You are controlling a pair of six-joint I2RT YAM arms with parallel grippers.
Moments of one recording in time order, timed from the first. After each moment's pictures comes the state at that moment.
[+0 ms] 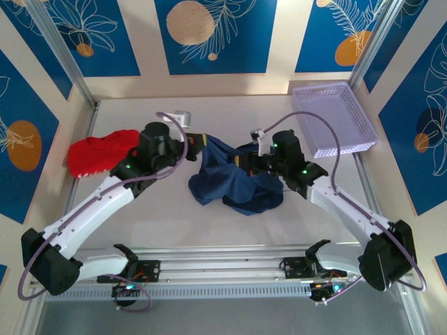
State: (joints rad) left arm -0.59 1.18 1.09 -0.22 0.12 -0.48; right arm 0.50 1.17 0.88 -0.21 -0.46 0.42
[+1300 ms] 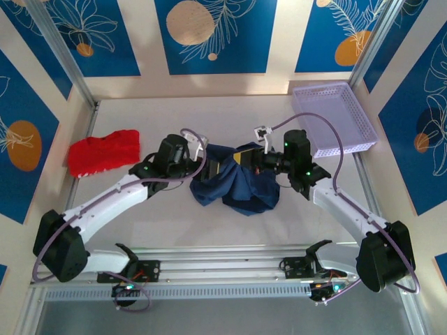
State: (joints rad) left arm -0.65 1.33 1.00 -0.29 0.26 -0.37; right arm 0.42 1.18 0.80 0.06 -0.75 0.52
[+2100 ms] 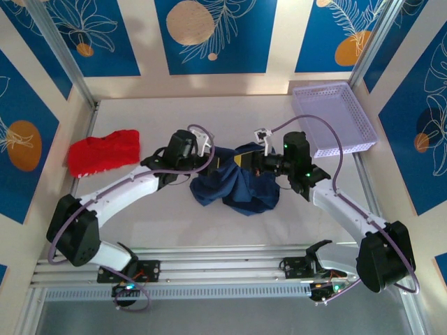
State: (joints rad) left arm -0.64 1.43 1.04 -0.24 0.24 -0.39; right arm 0.41 1.18 0.78 0.03 -0.74 0.50
